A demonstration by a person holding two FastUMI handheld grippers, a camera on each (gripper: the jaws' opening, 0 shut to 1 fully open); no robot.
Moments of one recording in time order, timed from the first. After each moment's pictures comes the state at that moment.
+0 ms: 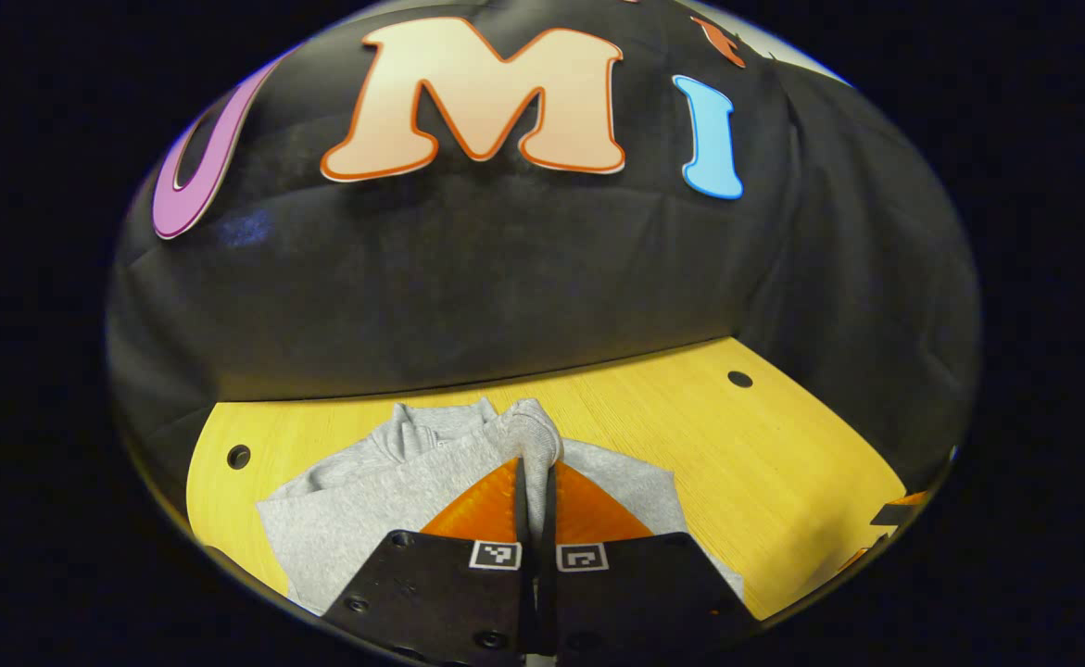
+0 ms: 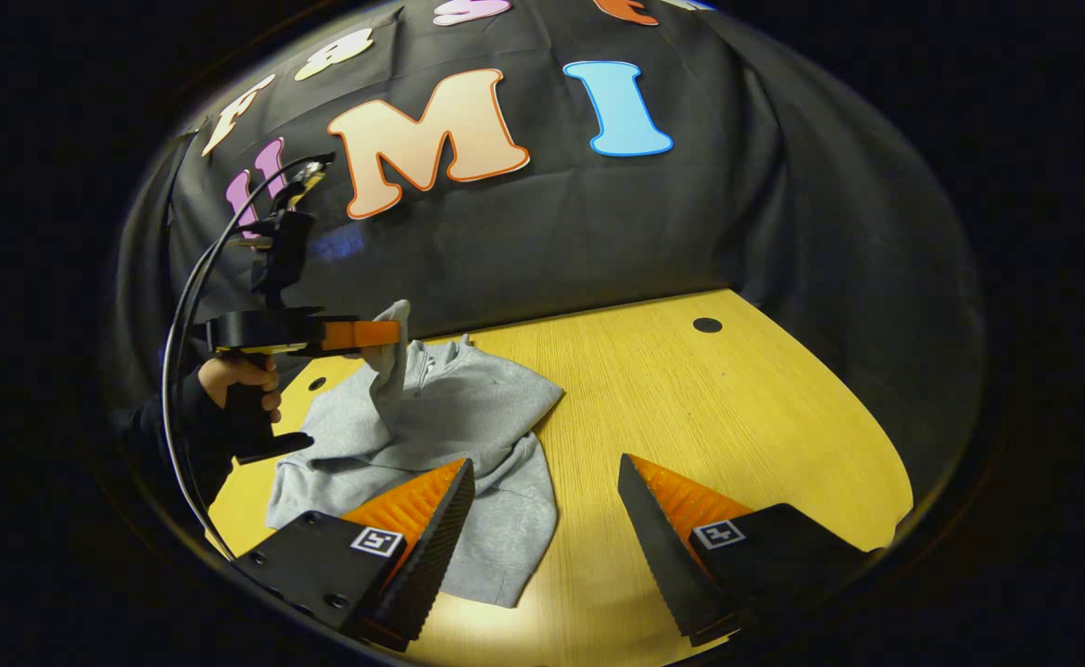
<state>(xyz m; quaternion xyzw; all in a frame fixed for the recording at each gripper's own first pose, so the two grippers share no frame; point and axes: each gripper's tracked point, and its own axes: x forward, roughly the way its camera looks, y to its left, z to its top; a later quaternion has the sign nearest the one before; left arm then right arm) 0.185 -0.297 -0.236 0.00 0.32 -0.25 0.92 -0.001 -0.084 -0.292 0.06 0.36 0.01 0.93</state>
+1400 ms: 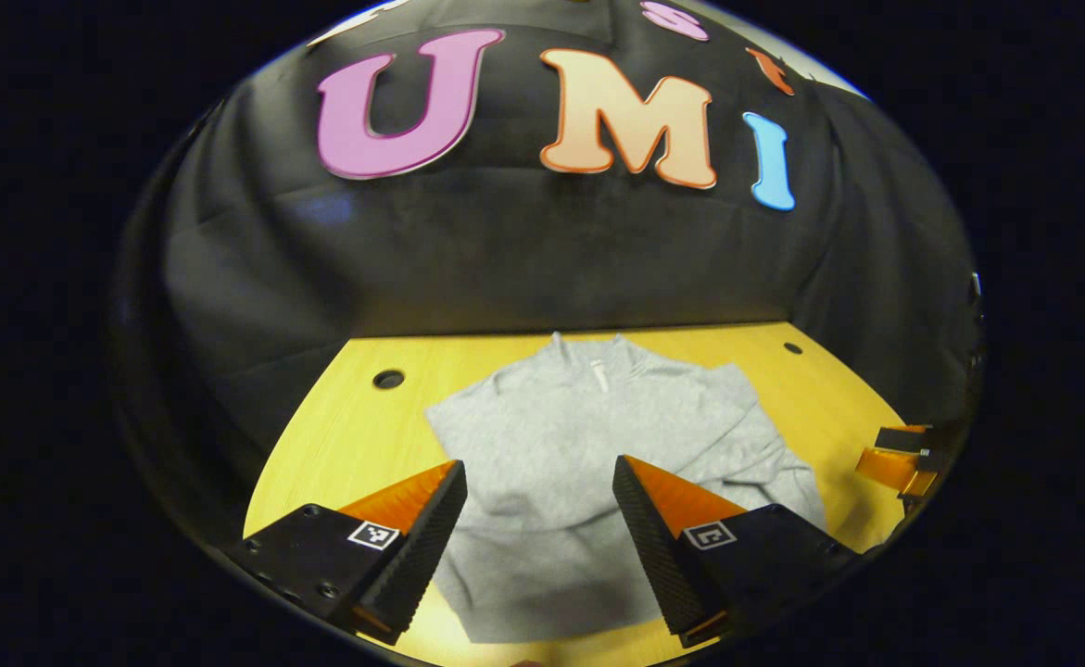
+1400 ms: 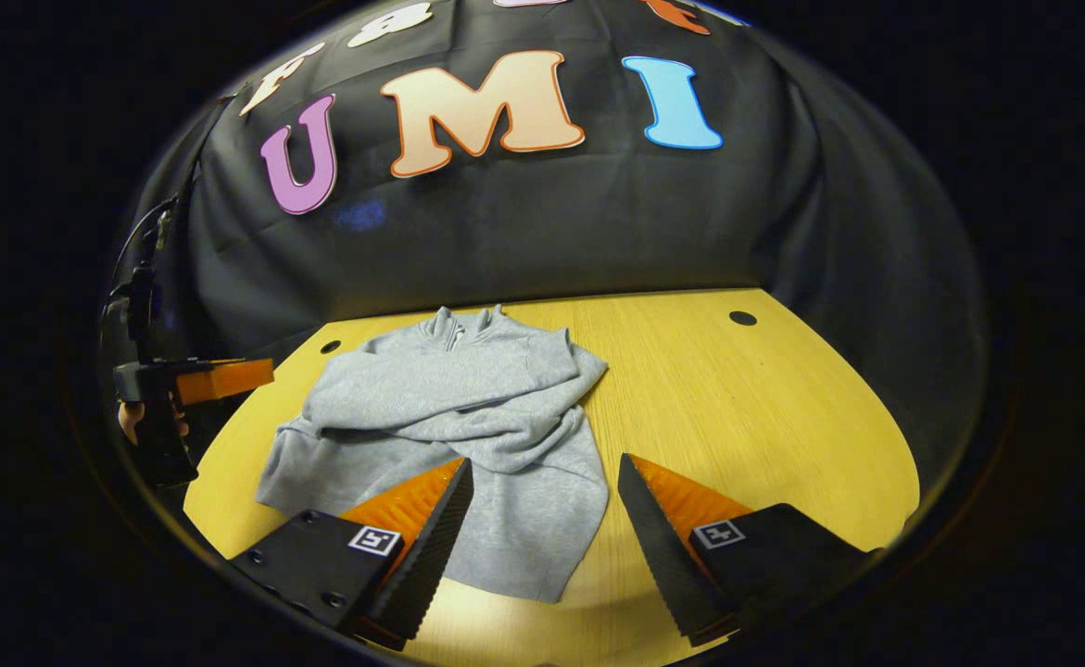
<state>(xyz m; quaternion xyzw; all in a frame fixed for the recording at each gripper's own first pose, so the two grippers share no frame) 0.055 -0.055 -0.244 -0.02 0.33 -0.13 0.93 -0.021 -0.021 -0.321 0.03 0.37 0.05 0.93</state>
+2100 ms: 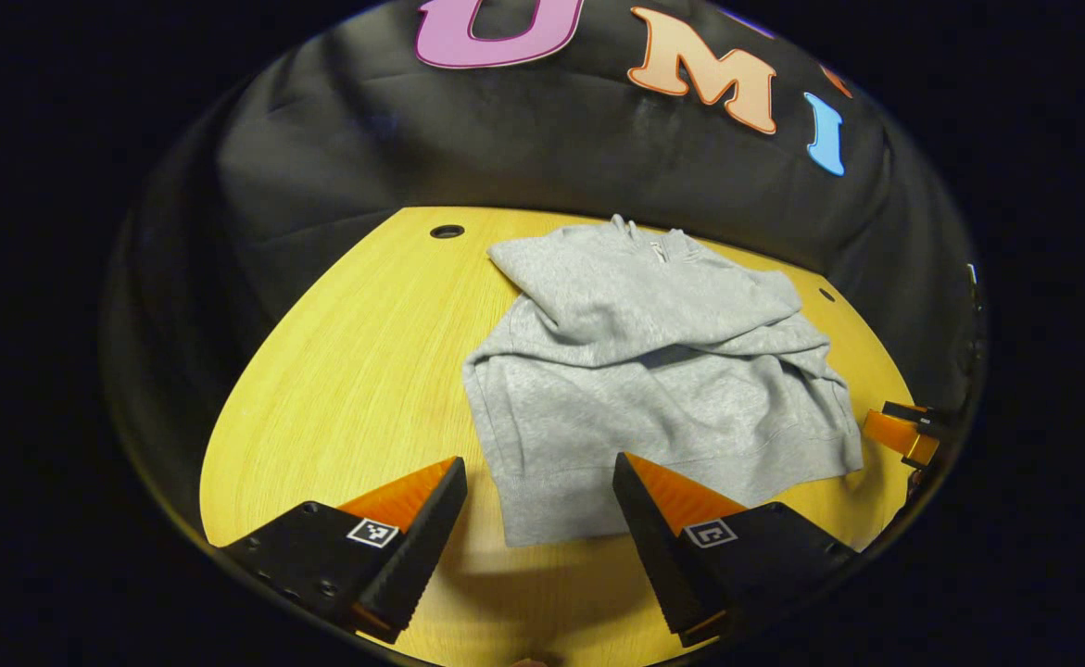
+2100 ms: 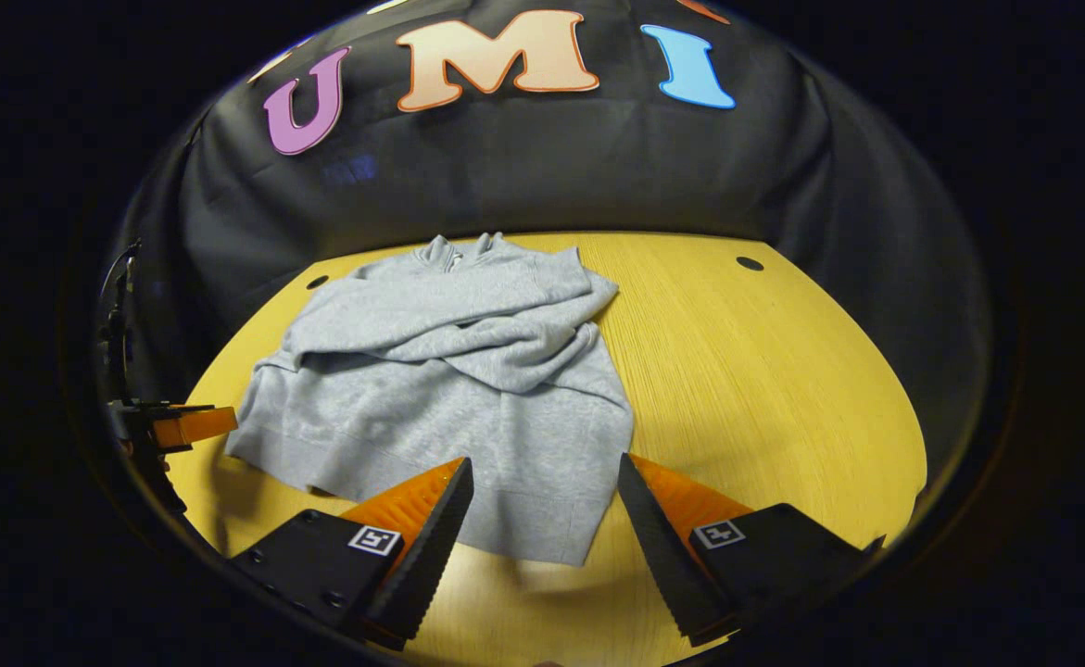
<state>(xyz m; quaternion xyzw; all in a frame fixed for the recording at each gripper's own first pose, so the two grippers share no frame) -0.042 -0.011 -0.338 -0.06 0.44 -0.08 0.89 -0.067 -0.010 -0.383 -0.01 0.45 0.02 0.89</state>
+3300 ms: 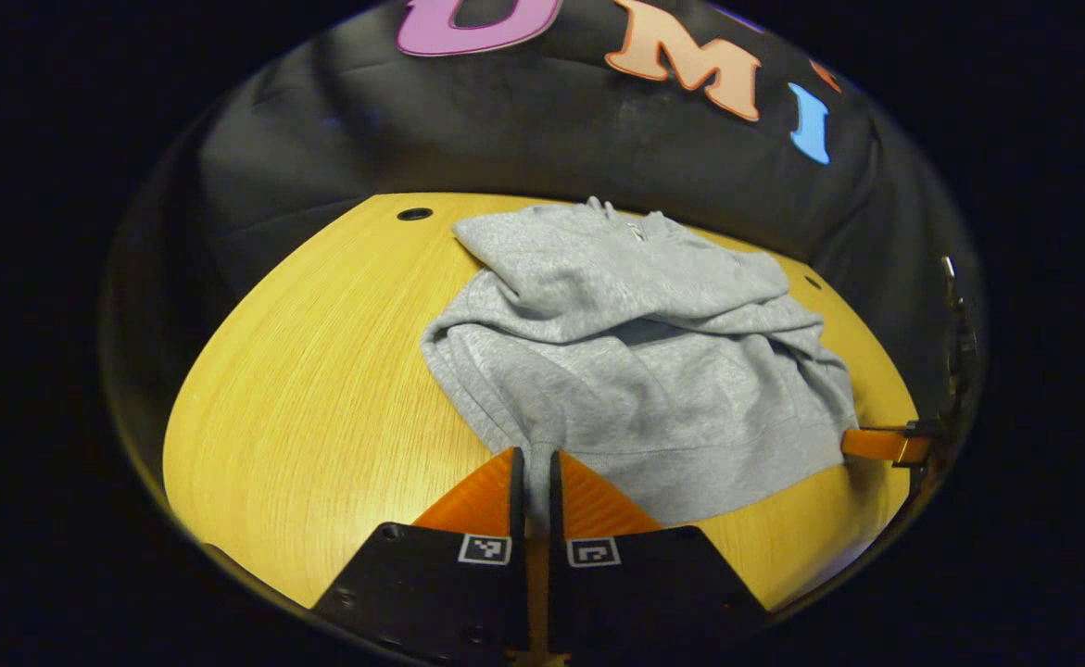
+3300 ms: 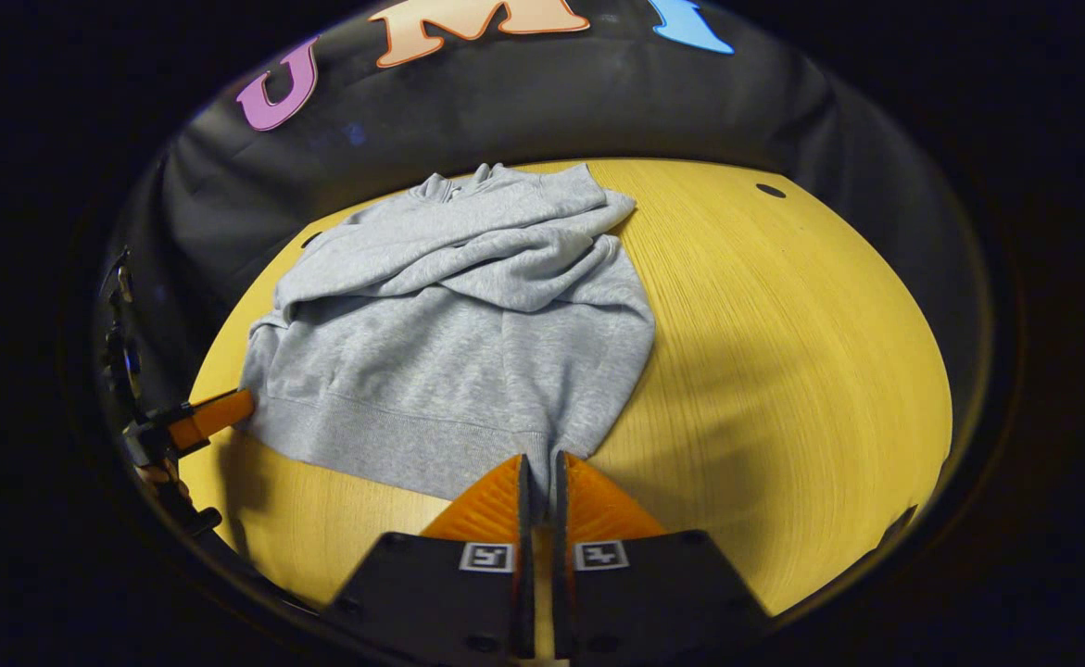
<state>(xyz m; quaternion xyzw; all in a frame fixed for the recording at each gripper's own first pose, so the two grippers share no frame) -0.039 -0.041 -0.359 -0.09 0.43 -0.11 0.89 -0.093 0.006 -0.419 0.02 0.54 0.03 0.84</state>
